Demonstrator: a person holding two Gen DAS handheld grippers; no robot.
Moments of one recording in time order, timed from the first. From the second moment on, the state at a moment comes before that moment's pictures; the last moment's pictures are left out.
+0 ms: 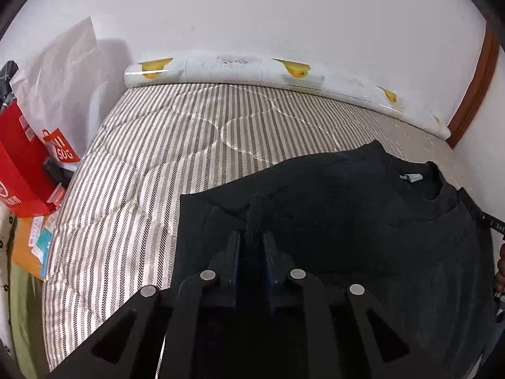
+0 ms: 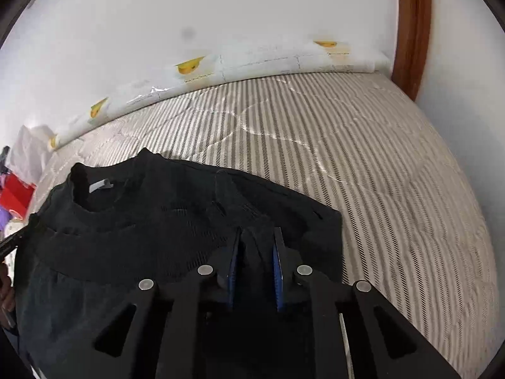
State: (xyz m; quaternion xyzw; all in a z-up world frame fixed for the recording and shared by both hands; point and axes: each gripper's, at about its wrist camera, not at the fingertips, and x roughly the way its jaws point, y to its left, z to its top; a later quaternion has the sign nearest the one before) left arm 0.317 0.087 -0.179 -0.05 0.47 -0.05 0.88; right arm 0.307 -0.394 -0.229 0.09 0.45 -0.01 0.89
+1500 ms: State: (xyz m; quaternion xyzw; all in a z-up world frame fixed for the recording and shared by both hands) left arm 0.077 0.154 -0.191 -0.17 0.46 -0.07 0.87; right arm 0.110 -0.171 -0.232 -0.09 0.43 0.06 0.90
